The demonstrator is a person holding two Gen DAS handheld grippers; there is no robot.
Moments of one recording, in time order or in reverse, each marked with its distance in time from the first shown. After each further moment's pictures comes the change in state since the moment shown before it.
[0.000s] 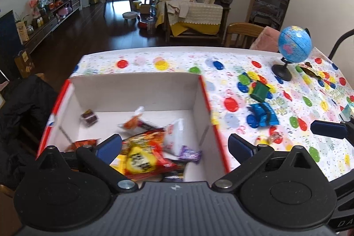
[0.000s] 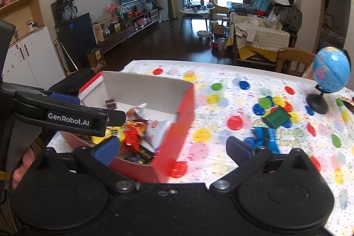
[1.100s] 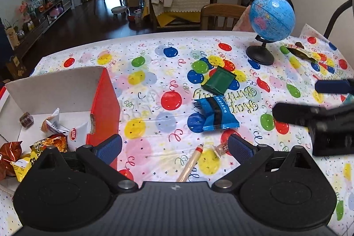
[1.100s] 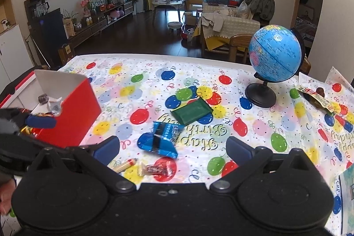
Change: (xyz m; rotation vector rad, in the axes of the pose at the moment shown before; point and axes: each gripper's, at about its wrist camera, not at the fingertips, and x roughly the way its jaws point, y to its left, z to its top) left arm 0.083 -0.161 0.001 0.054 0.051 0.035; right arm 0.017 -0.179 0.002 0.027 0.060 -0.088
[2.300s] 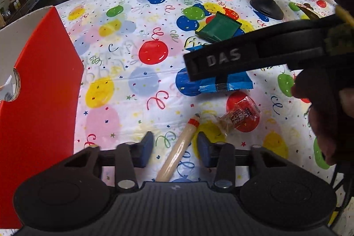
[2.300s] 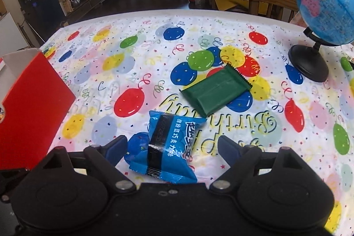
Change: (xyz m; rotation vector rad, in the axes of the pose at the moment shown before) left arm 0.097 -0.014 -0.028 0.012 0.180 -0.038; right arm 0.155 0.005 0.000 0.049 0.204 0.060
